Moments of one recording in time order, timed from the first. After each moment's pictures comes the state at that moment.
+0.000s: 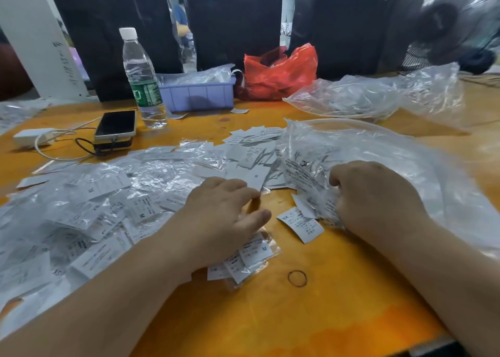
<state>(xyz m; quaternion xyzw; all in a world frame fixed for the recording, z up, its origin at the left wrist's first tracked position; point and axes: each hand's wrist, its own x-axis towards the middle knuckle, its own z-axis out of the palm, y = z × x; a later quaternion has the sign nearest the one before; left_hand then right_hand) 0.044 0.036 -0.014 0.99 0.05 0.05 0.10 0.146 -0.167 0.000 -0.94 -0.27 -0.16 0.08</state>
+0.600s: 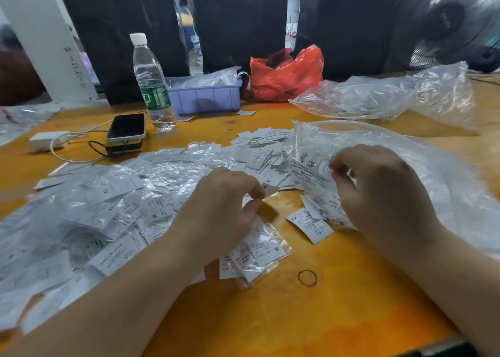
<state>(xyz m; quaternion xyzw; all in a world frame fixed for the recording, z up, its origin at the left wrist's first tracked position) 0.035 0.031 -0.003 0.96 0.02 0.25 0.15 0.140 -0.166 -0.001 -0.83 -0.36 -0.31 0.27</state>
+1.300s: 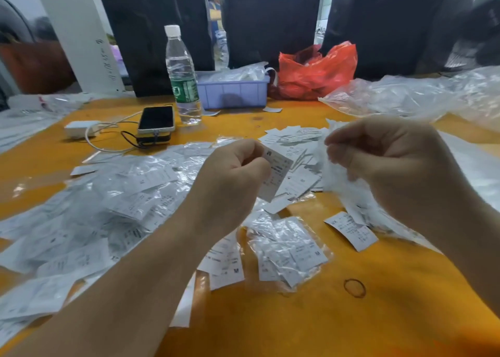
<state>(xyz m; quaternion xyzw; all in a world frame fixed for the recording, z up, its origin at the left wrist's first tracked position) 0.023 0.052 0.022 0.83 0.08 0.24 0.49 0.121 -0.123 0.036 -0.72 -0.40 -0.10 0.56</state>
